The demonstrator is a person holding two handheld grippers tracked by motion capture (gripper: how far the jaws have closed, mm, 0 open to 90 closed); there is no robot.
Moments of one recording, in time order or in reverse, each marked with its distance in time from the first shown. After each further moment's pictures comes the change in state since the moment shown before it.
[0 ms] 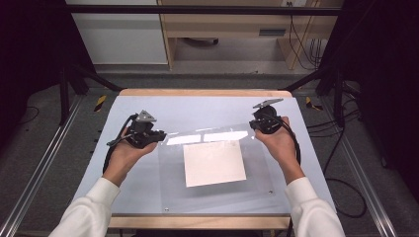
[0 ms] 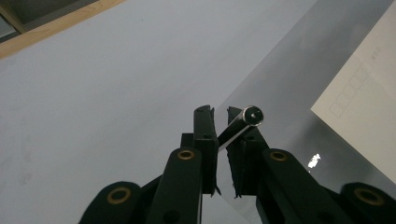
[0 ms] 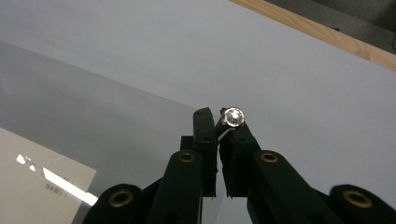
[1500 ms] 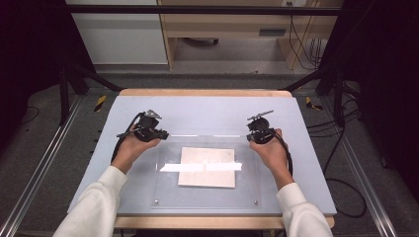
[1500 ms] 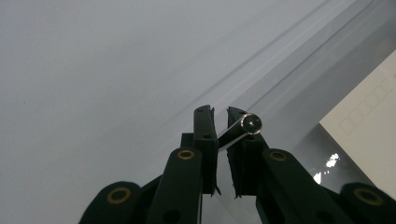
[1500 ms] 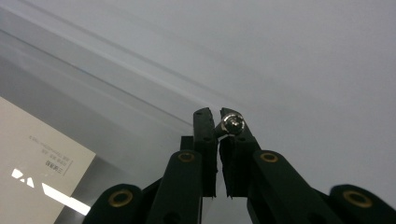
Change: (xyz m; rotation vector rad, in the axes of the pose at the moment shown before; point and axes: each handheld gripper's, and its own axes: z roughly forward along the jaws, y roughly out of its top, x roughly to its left) left arm 0.036 -0.007 0.064 0.097 -0.051 -0.021; right arm 0.009 -0.031 0.043 0.134 -0.005 0.056
